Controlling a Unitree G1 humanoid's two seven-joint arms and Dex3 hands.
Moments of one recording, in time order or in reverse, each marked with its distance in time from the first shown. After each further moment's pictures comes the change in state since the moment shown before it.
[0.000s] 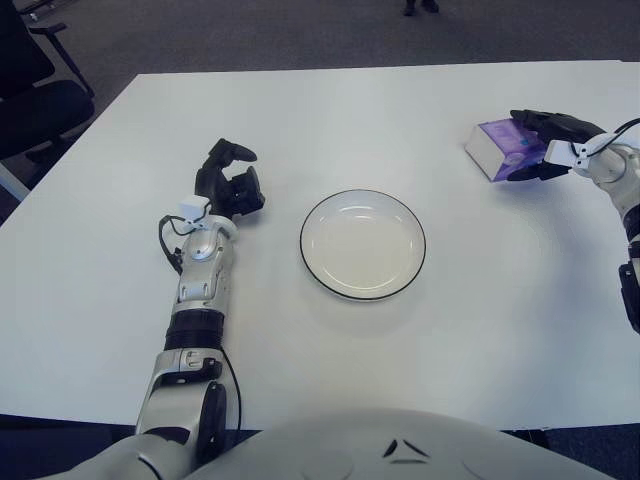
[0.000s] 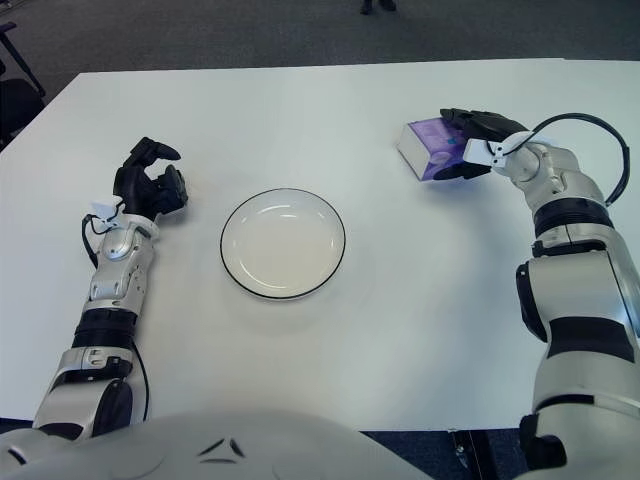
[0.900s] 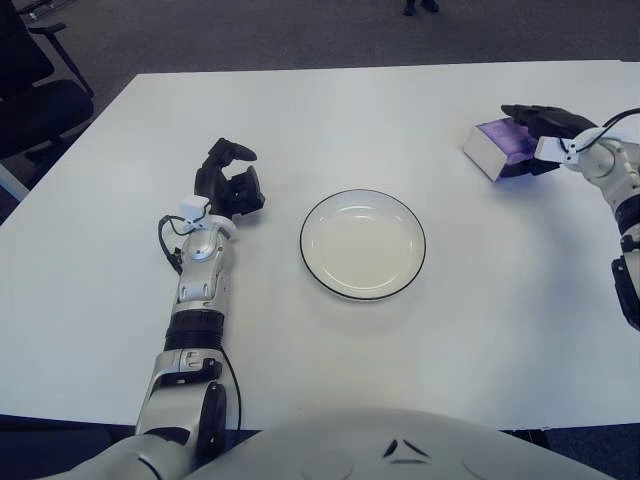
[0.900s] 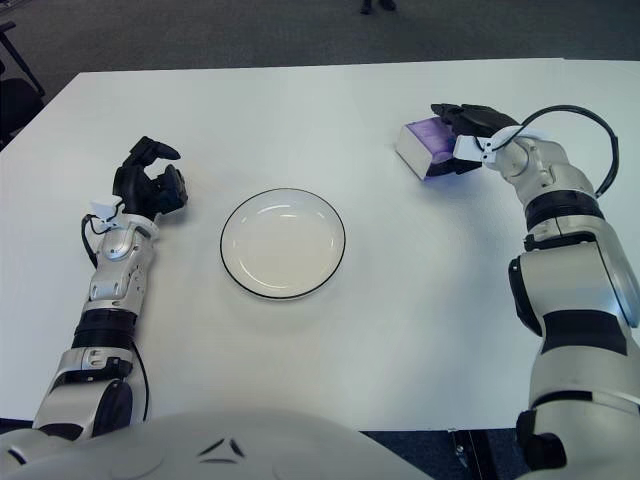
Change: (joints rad) left arm 0.002 0.000 0.000 -0.007 0.003 -0.001 0.000; right arm -0.036 0.016 0.043 0.006 -0.002 -0.005 -0.020
